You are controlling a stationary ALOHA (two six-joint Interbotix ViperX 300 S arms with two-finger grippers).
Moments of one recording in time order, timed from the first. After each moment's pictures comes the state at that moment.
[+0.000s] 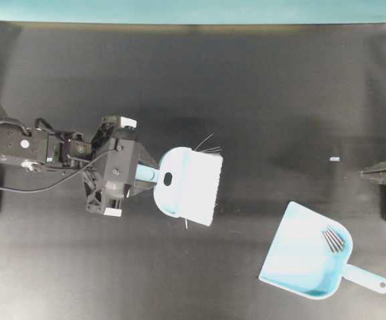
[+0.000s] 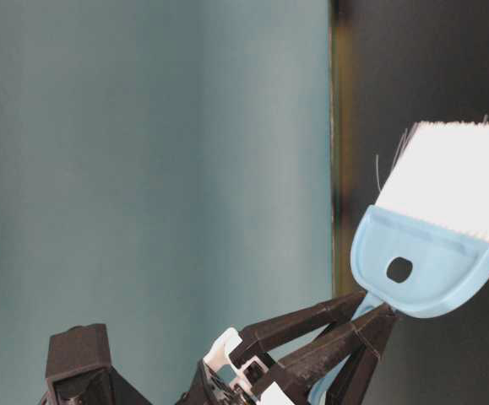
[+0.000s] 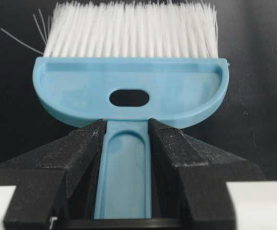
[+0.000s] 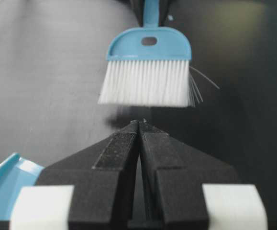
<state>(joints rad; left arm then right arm) 0.05 -0.12 0.79 0.05 0.02 0.23 0.07 -1.58 1.45 0.00 0.28 0.00</state>
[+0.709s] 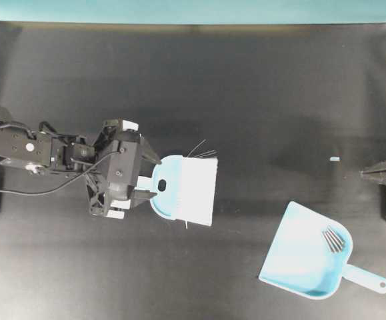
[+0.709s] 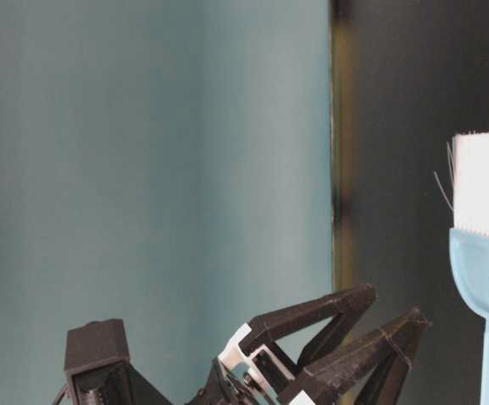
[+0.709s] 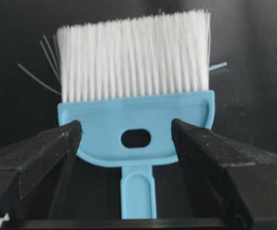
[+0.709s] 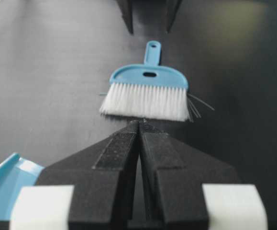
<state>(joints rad) 0.04 -0.09 0.80 0.05 0.00 0.21 0.07 -1.58 1.45 0.00 0.28 0.00</state>
